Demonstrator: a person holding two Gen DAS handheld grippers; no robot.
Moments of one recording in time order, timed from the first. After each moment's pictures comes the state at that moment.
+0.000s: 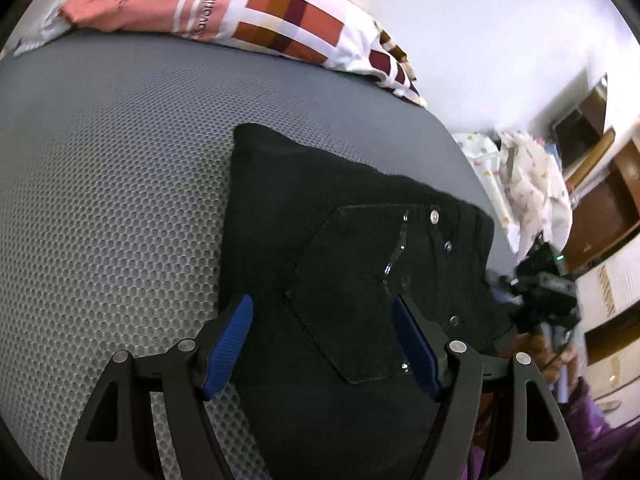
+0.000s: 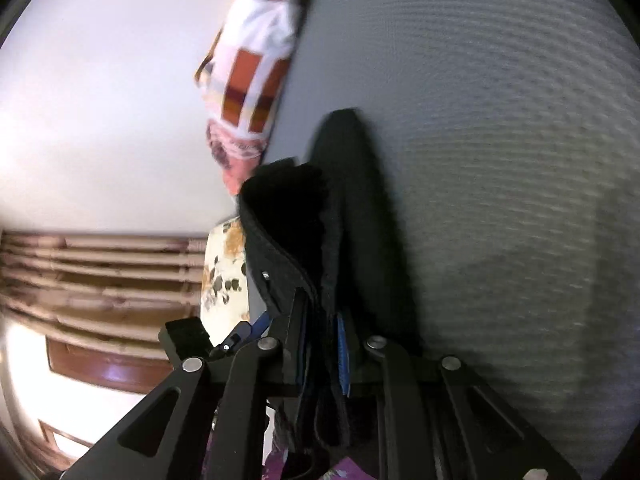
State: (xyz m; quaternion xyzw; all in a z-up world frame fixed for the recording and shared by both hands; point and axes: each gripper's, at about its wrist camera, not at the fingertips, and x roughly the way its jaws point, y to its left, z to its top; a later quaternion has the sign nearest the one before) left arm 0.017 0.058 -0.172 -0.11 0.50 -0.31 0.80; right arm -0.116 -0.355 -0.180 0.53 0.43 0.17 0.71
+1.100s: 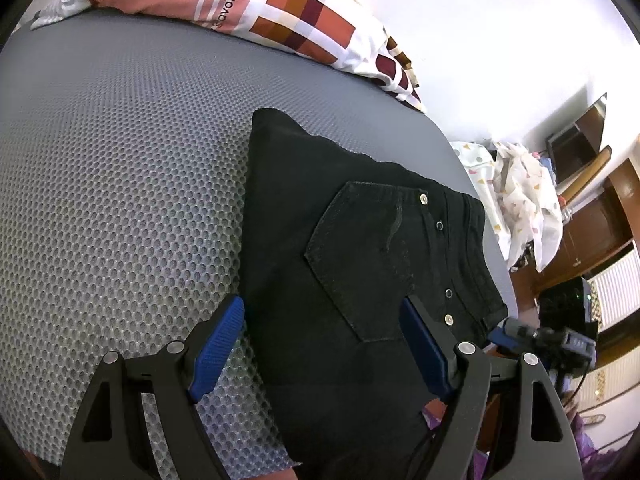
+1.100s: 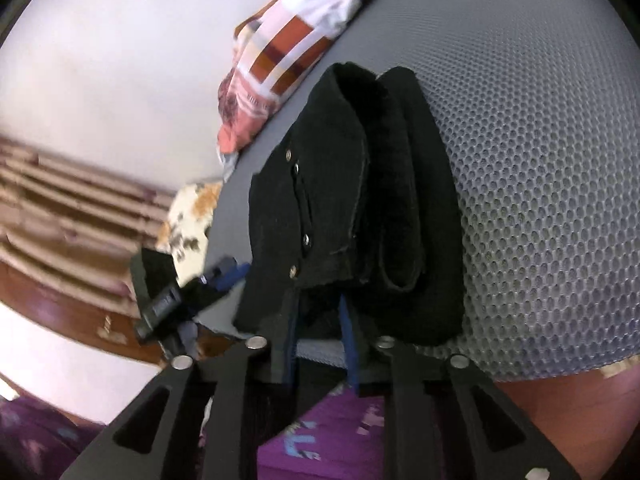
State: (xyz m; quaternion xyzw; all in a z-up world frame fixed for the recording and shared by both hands) left arm 0.003 0.083 -0.173 -0.16 0.51 -0.31 0.79; right arm -0.147 -0.285 -0.139 0.41 0.45 0.17 0.78
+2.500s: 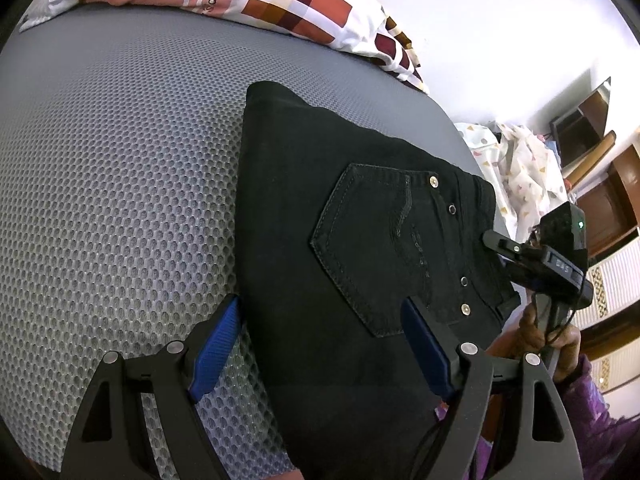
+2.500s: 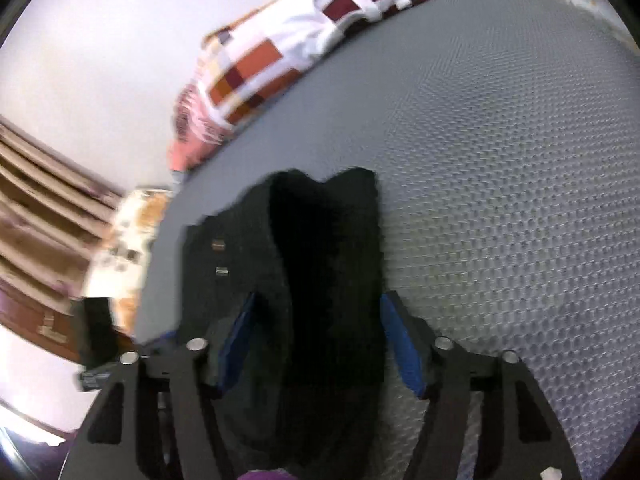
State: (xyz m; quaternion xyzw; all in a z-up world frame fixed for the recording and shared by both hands) left arm 0.016 0.061 -0.186 -0.13 0.53 -0.32 0.78; right arm -0.079 -0.314 -0.133 0.27 0.47 0.11 0.84
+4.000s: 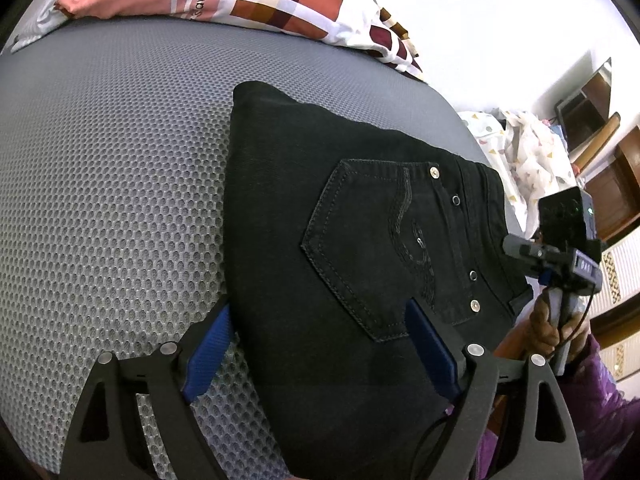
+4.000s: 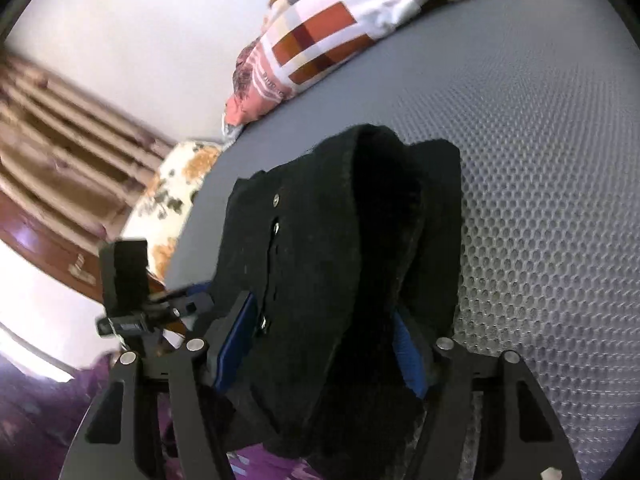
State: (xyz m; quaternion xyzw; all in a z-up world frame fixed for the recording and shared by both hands) left arm 0.024 0.039 -0.196 -0.09 0.53 -0.31 0.78; right arm -0.072 -0.299 -0.139 0.29 0.47 0.25 0.79
